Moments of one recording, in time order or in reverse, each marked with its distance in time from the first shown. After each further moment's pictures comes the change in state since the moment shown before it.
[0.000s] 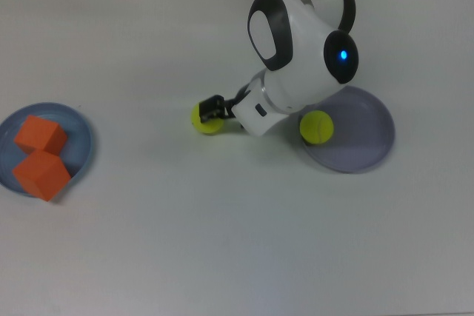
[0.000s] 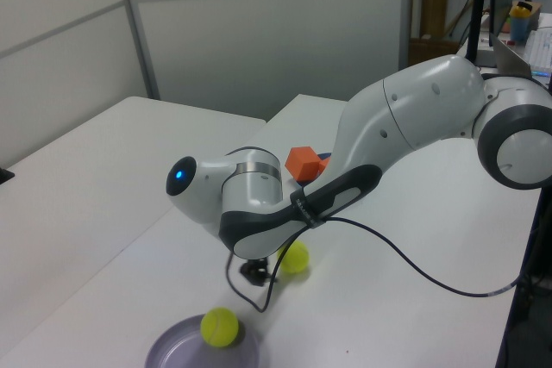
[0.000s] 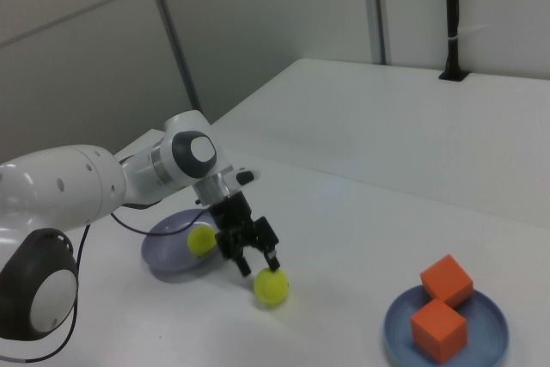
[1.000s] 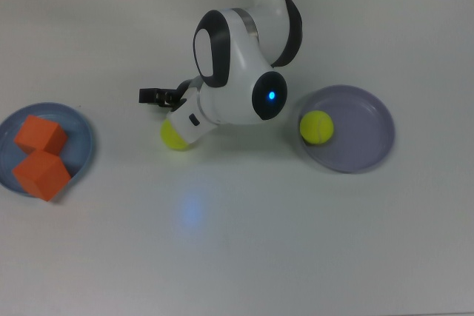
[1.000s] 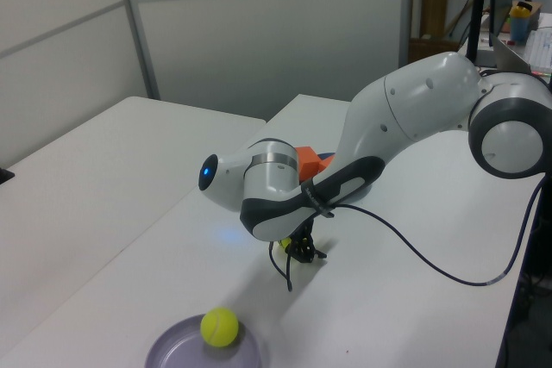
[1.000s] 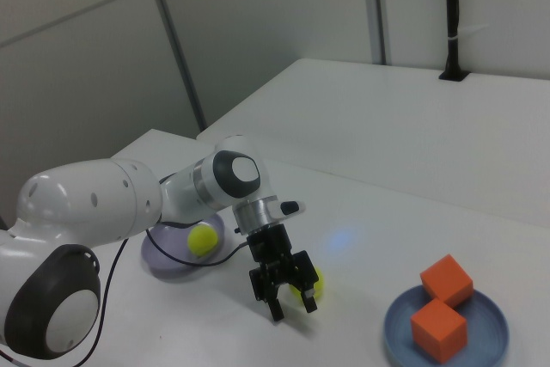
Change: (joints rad) arm -0.114 0.036 -0.018 -0.024 -0.069 -0.135 -0.104
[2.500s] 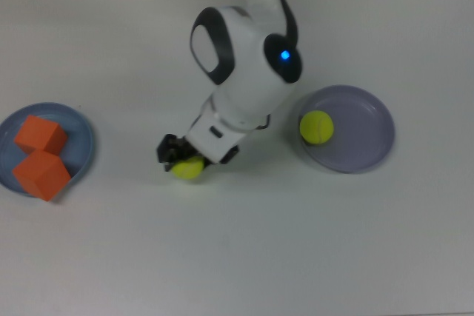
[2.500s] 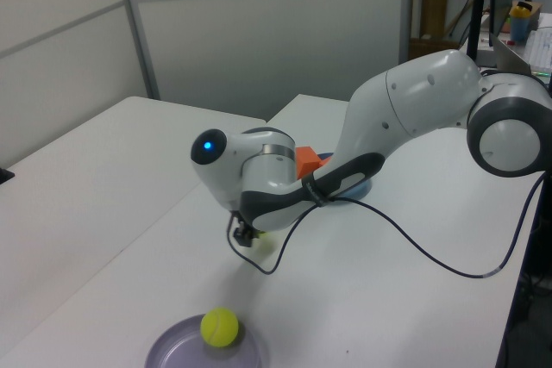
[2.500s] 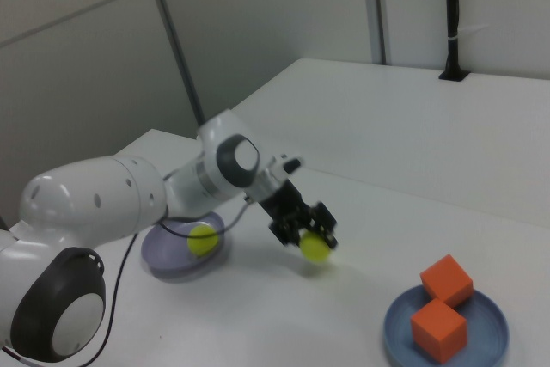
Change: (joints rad) arm -0.027 0.007 0.045 0.068 -0.107 0.490 0.001
